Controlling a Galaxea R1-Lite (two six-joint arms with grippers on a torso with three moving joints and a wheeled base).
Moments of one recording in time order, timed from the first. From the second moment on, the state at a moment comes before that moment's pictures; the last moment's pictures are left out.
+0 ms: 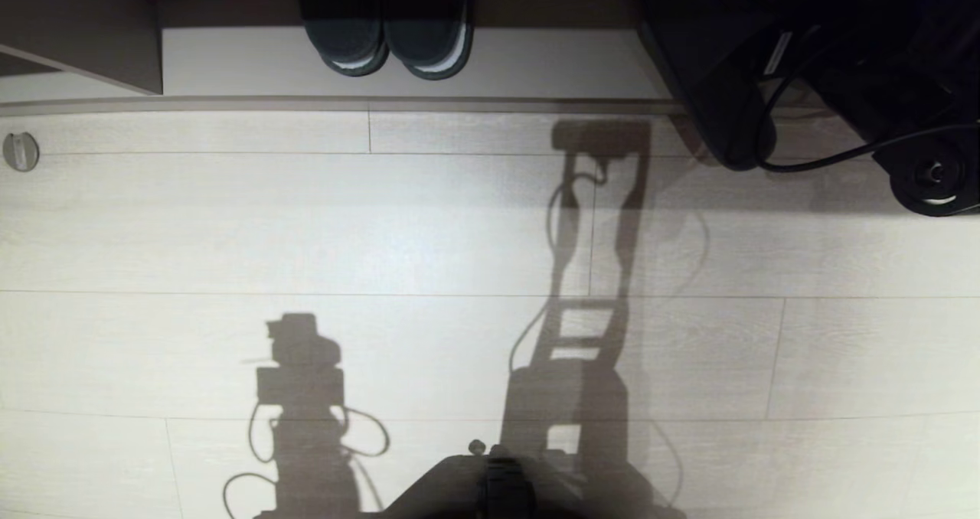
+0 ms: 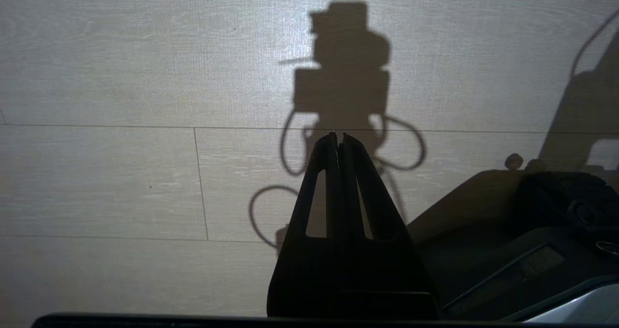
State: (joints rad) left arm 0.00 0.00 0.00 0.00 0.00 -0.01; right arm 0.04 1.88 -1.57 -0.76 -0.02 -0.18
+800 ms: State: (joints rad) left arm 0.00 0.00 0.00 0.00 0.00 -0.01; right arm 0.04 1.80 -1.49 -0.70 0.07 -0.04
